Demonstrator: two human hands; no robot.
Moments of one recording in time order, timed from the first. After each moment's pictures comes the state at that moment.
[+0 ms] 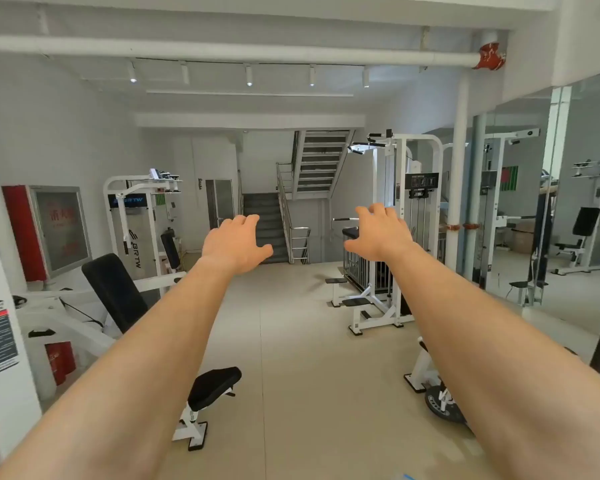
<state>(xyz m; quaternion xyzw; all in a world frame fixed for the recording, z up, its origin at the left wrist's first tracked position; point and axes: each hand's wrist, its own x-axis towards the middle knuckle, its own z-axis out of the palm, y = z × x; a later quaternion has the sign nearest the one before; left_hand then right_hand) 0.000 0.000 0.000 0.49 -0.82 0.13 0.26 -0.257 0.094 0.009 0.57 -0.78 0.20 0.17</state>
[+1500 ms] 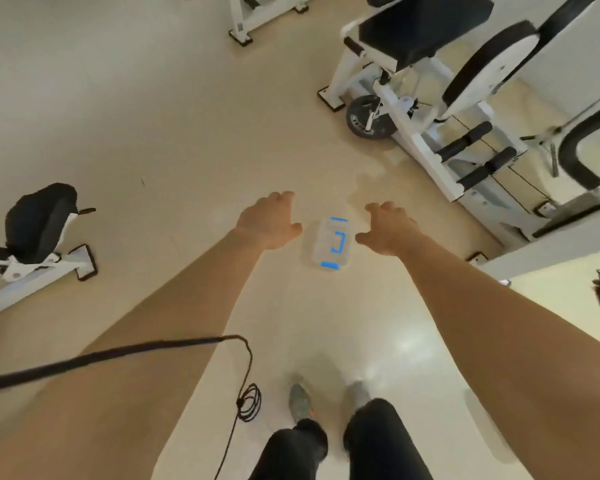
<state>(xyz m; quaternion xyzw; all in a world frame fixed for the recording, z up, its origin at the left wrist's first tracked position) -0.456 -0.334 -0.604 0.32 -0.91 -0.17 -0.18 -0.611 -0.162 -0.623 0.33 -0.90 -0.01 -0.29</state>
